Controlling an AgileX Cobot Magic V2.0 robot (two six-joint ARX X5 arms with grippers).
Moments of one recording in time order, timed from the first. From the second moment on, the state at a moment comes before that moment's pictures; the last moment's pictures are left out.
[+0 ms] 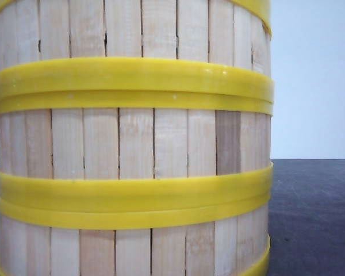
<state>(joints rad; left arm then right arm) -0.03 0.01 0.03 -0.17 0.15 -0.22 0.09 0.01 0.02 -0.15 -0.05 -0.14</state>
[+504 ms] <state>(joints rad) 0.01 0.01 0.03 -0.18 0.00 -0.19 0.09 0.01 0.02 -0.11 -0.05 -0.14</state>
